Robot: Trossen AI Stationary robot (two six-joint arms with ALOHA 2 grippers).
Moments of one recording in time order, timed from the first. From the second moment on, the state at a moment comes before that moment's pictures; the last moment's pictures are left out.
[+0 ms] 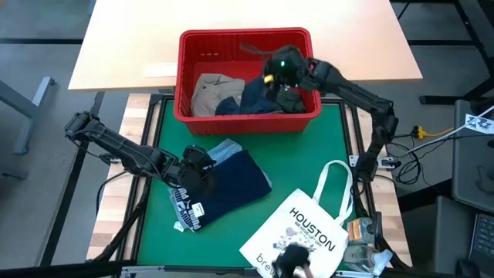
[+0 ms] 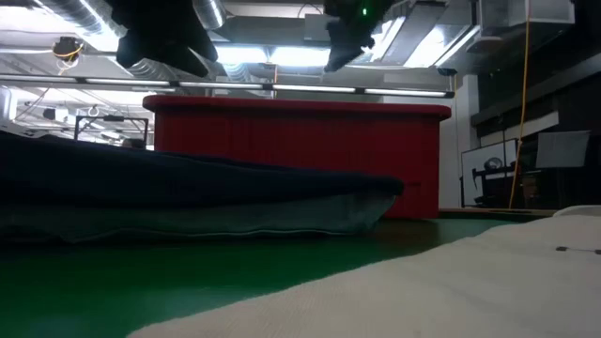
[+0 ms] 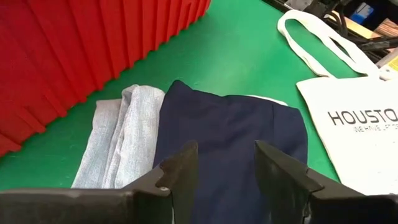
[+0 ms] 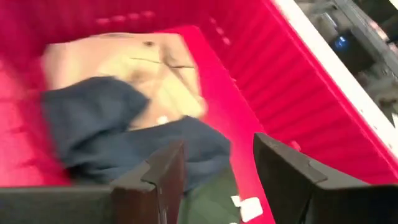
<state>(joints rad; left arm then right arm) -0.38 1.22 0.90 -0.52 -0.67 -0.91 -0.51 1.79 1.96 -0.84 0.25 -0.29</state>
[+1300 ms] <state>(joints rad) -0.38 1.22 0.90 -0.52 -0.72 -0.91 -0.75 2.18 1.96 -0.58 0.14 0.44</state>
